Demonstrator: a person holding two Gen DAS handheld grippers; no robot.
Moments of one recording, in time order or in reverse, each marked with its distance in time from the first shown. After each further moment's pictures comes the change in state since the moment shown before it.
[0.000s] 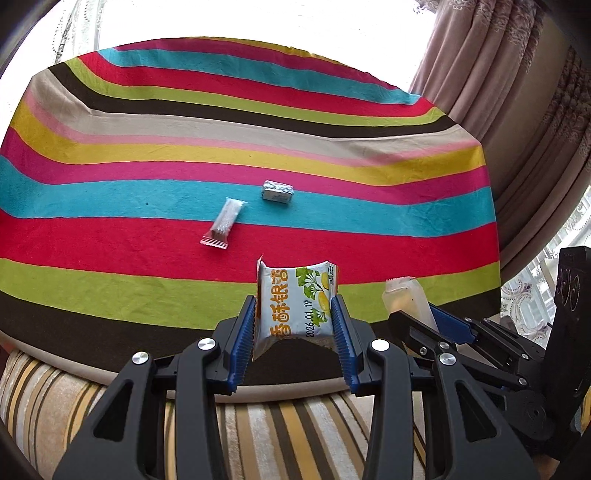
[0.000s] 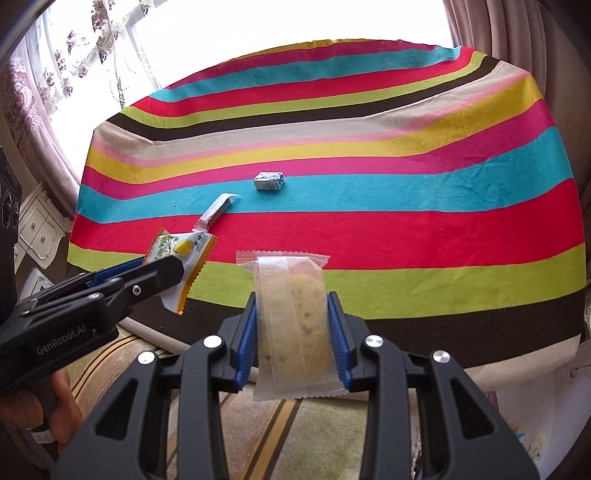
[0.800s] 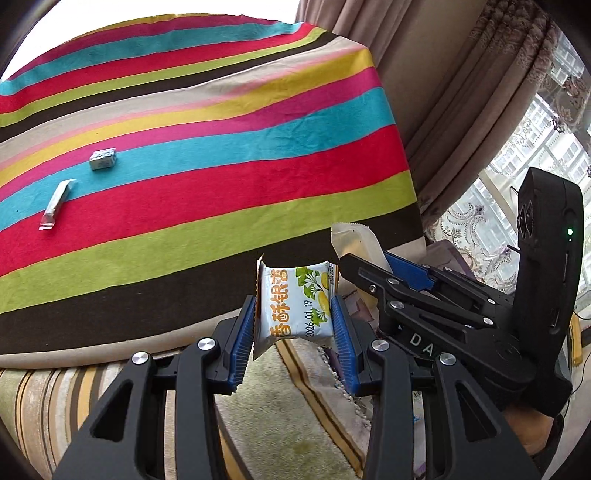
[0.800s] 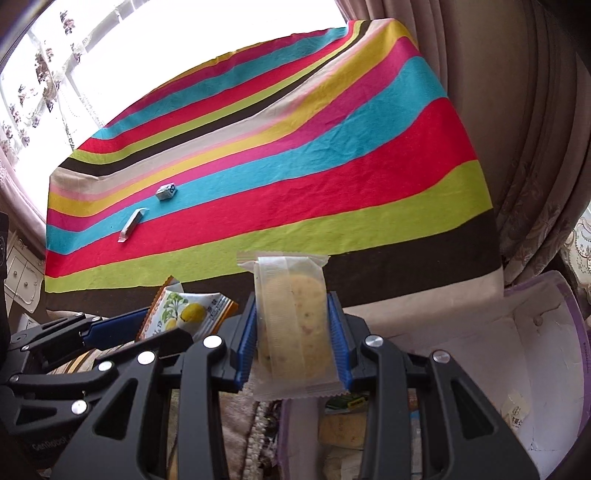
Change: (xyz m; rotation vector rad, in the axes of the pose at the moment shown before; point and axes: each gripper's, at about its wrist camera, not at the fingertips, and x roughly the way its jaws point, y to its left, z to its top) left arm 0.042 -0.141 -0.037 0.209 0.181 -0.193; right arm -0.041 -0.118 -0.042 0.194 -0.014 -0.116
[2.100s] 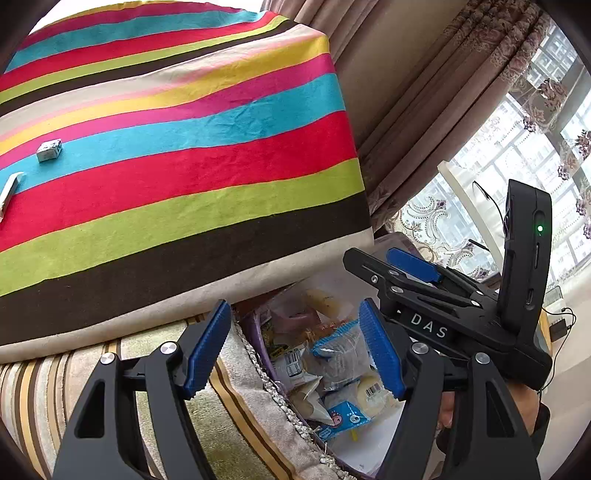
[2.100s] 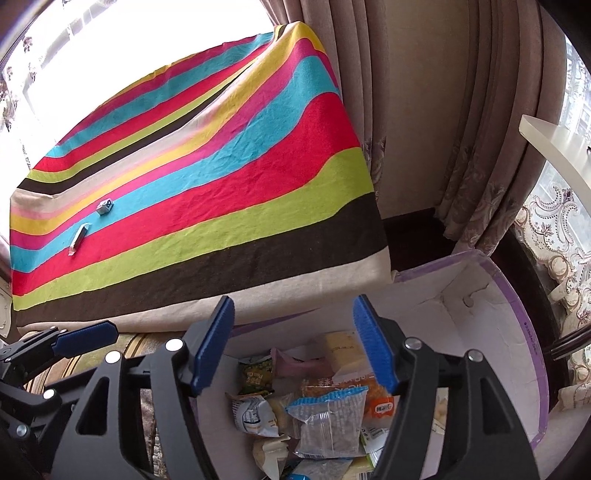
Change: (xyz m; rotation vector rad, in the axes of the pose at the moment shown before) left arm 0.008 -0.022 -0.005 -0.009 0.018 -0.161; right arm -0.026 -0.052 -0.005 0.063 -0.001 -0.162
